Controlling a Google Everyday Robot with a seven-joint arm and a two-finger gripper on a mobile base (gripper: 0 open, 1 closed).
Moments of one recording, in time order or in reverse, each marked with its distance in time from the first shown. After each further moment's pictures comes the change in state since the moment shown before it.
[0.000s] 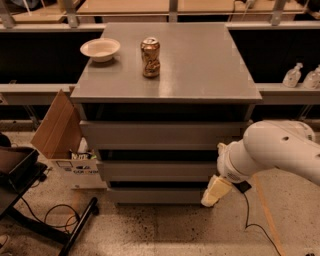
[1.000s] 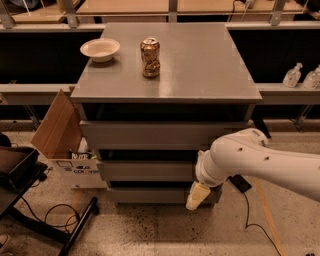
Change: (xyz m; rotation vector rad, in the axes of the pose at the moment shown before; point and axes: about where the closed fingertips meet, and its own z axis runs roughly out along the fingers) arm -0.018 0.008 0.079 -0.021 0.047 -0.088
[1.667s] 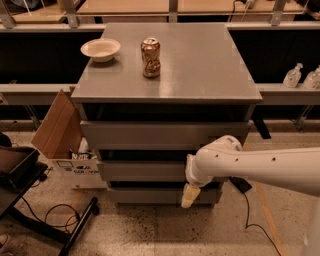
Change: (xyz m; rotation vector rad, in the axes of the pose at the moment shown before) arm -0.006 -0.020 0.094 0.001 0.009 -0.138
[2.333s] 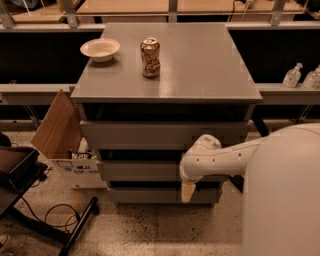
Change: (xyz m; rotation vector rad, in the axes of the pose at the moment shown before) arm 0.008 -0.030 0.058 0.044 0.125 -0.120
